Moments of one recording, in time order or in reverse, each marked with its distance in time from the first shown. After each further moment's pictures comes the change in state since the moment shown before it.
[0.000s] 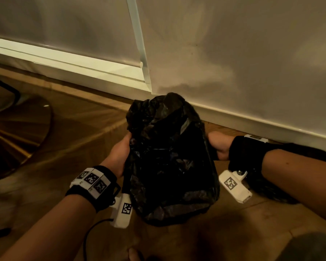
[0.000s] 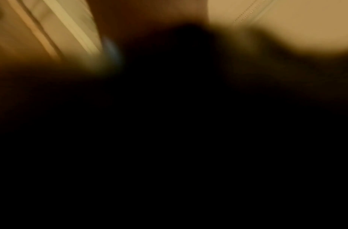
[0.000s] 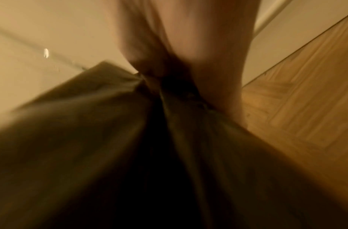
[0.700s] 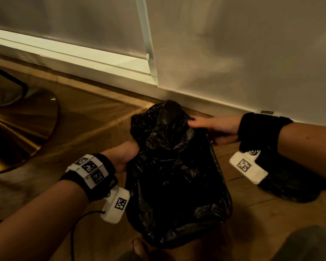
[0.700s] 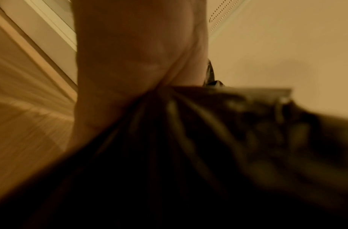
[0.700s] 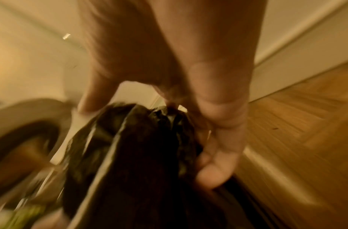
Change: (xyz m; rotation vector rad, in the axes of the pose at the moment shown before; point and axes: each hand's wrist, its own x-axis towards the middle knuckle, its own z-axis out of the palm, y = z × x) left_hand -0.006 -0.002 -0.010 0.517 -0.087 -0.074; right_hand -0.007 -0.042 0.010 -0.293 -0.364 0.053
